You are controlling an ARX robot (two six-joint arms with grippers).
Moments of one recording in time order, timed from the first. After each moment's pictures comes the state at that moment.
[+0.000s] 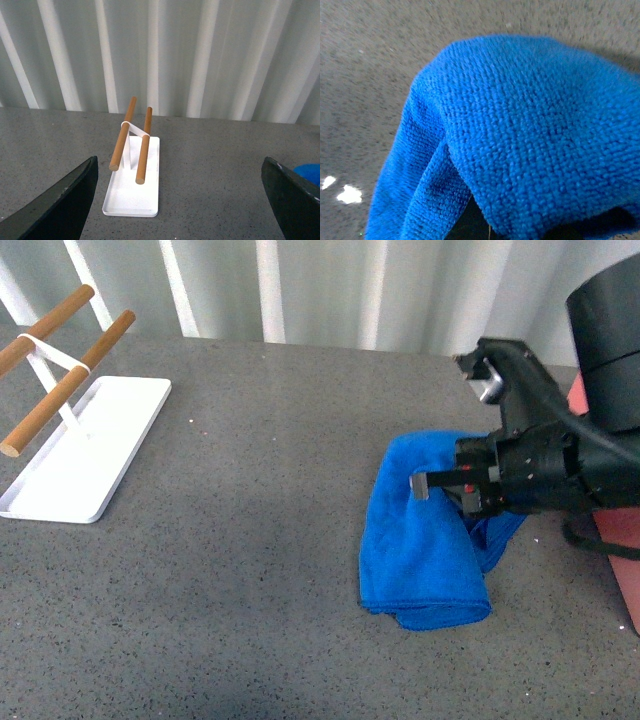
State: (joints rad) left arm 0.00 0.00 0.02 0.00 0.00 0.00; right arm 0.28 2.05 0.84 0.34 -0.16 0.11
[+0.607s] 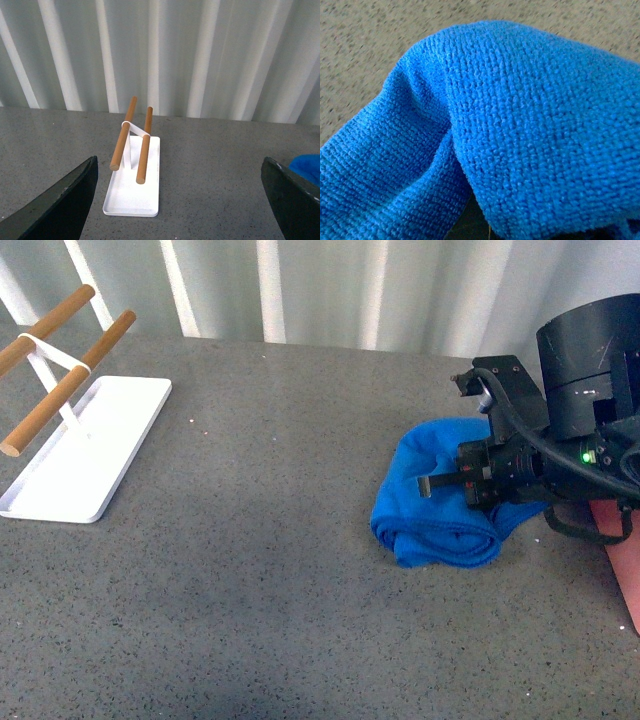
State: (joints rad) left arm 0.00 0.00 0.02 0.00 0.00 0.00; right arm 0.22 2.23 1.00 0.40 -0.02 -0.01
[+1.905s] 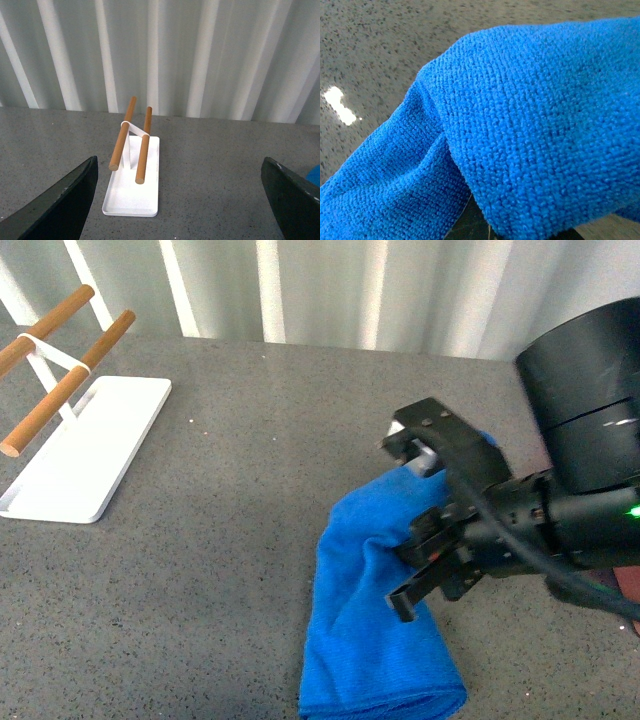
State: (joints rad) left arm 0.00 0.00 0.02 0.00 0.00 0.00; right arm 0.34 1.96 0.76 0.25 -0.32 -0.24
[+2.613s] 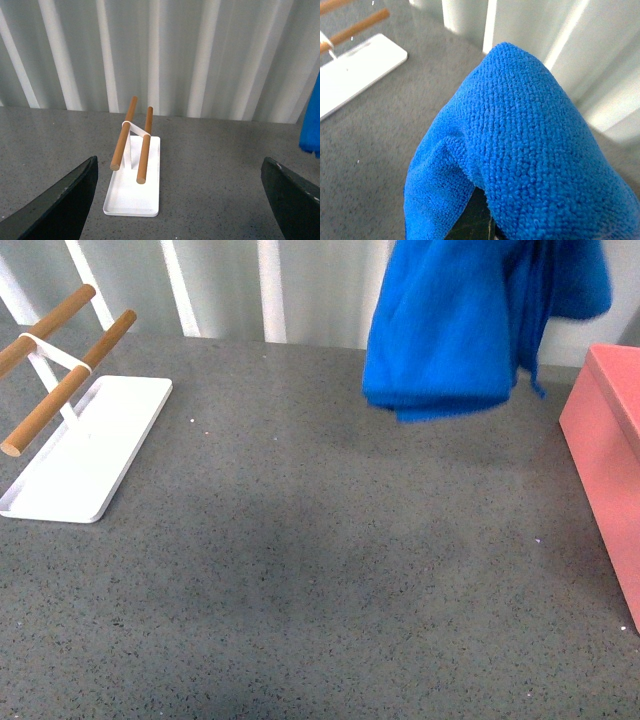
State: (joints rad) left arm 0.00 0.00 0.02 0.00 0.00 0.00; right arm 0.22 1.63 1.08 0.03 -0.28 -0.28
